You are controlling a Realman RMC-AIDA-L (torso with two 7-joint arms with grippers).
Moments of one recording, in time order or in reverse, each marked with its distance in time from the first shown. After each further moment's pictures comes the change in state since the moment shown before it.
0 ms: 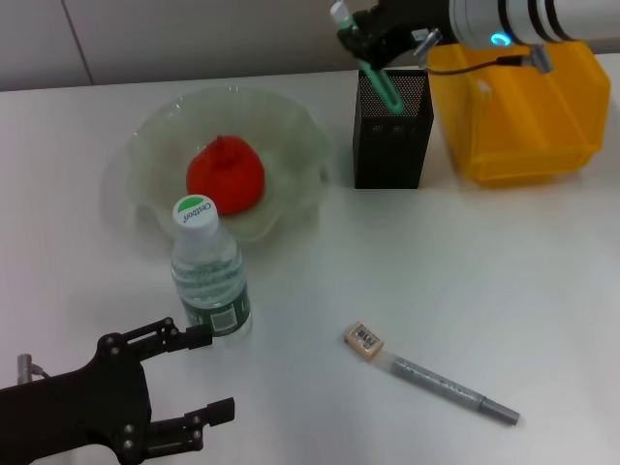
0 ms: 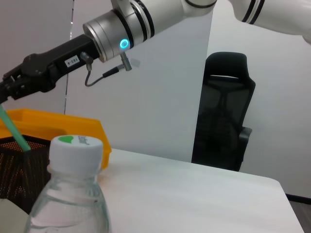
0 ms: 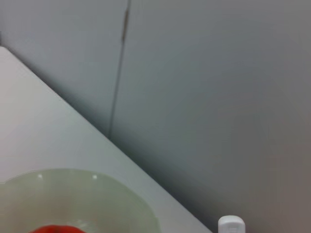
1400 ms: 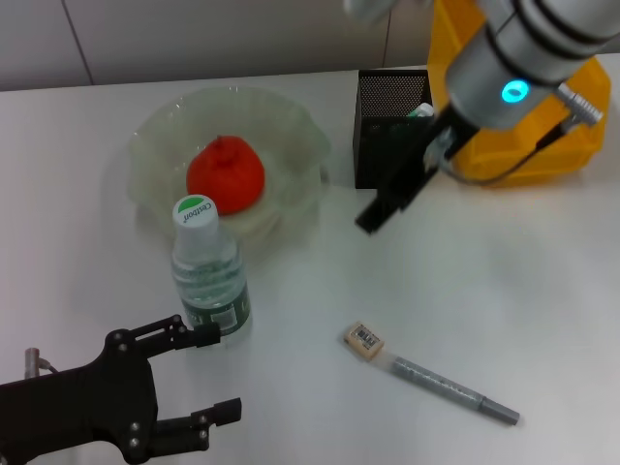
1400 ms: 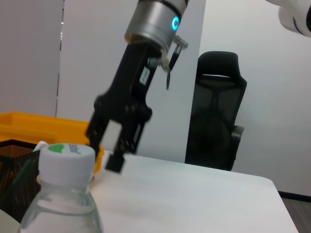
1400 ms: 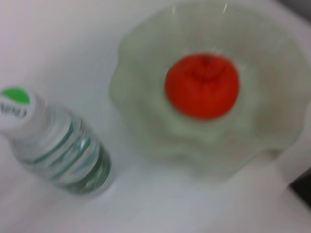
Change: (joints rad) left arm -0.017 0.000 0.005 0.001 0.004 0.005 0.001; right arm 0.171 0.001 -0.044 -0.164 -0.217 -0.826 0.461
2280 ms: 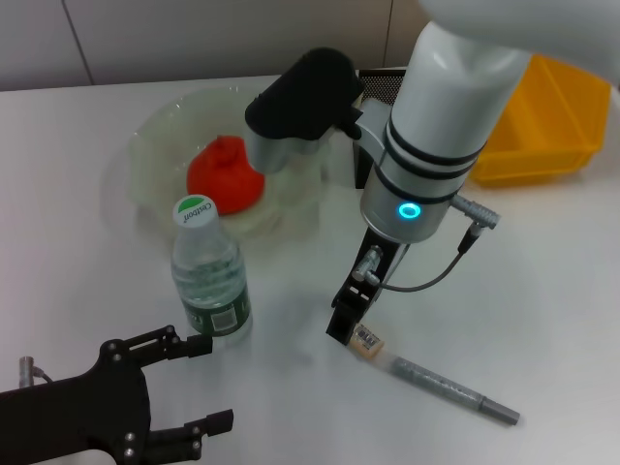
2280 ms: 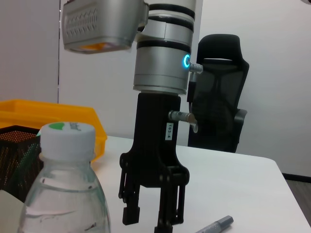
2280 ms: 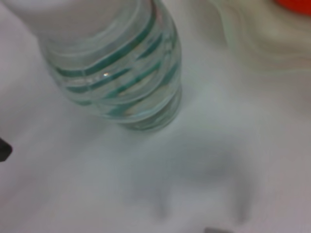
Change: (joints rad) left arm 0.008 0.008 0.006 0.000 0.026 -0.024 0.037; right arm 0.120 0.012 -0.387 0.307 0.130 0.149 0.237
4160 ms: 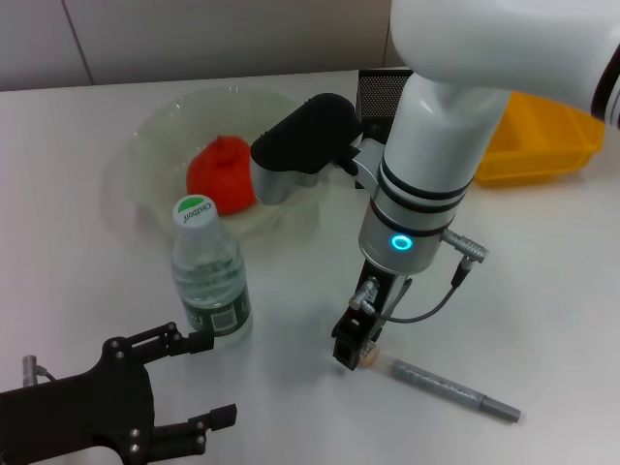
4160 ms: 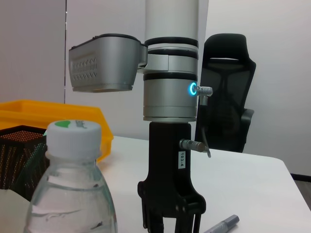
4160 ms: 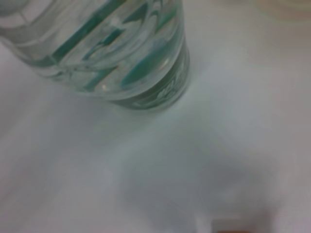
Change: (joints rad) left arm 0.004 -0.011 -0.009 -0.002 0.000 -0.017 0.013; right arm 0.042 0.000 -0.079 0.201 0.113 0.104 0.018
